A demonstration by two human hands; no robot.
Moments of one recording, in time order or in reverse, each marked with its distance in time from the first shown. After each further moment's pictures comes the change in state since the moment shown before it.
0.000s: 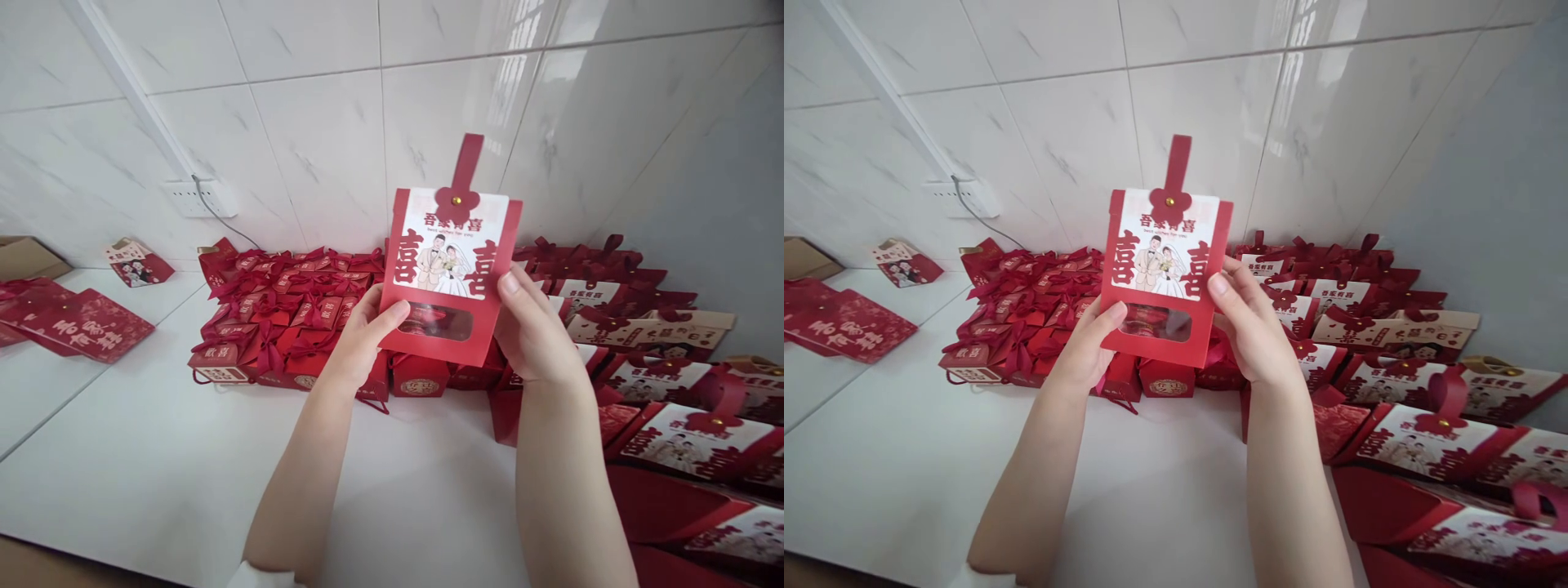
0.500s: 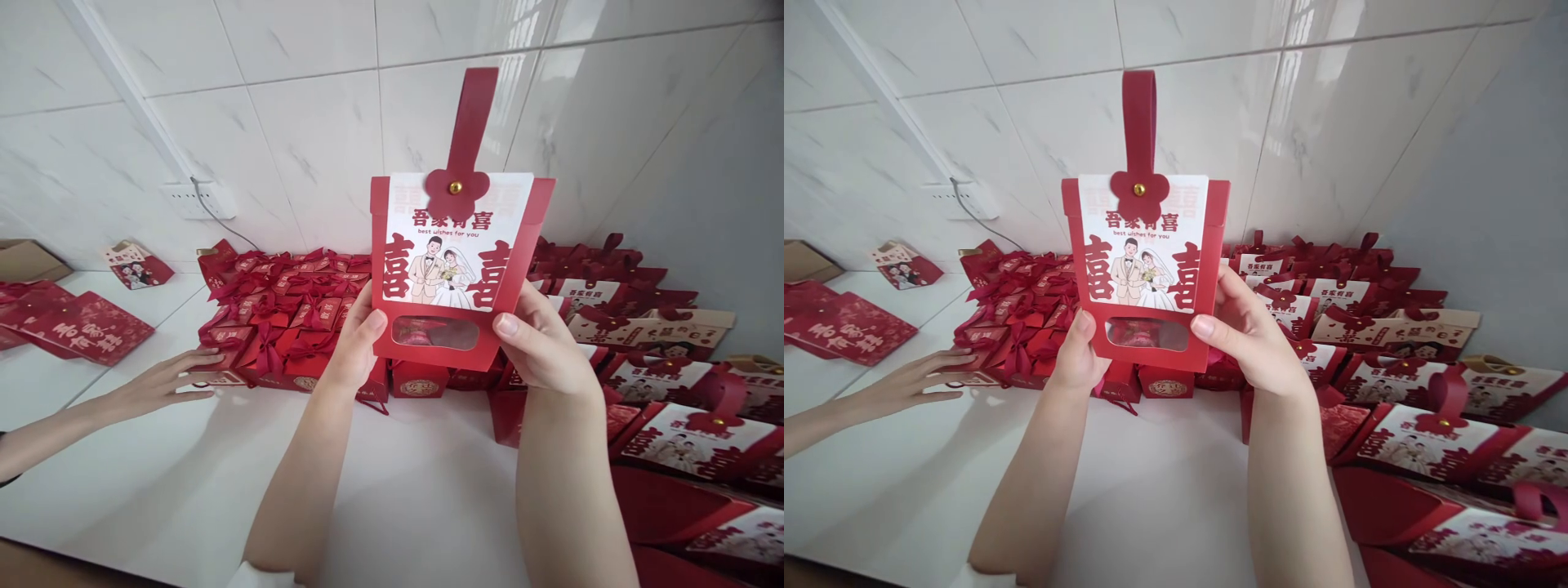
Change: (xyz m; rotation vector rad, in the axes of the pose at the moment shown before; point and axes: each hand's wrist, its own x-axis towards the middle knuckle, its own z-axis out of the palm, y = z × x) left_hand 0.003 -0.011 -0.003 -0.043 0.040 0.172; right_hand -0.010 -0.009 0.002 -0.078 -0.147 -0.070
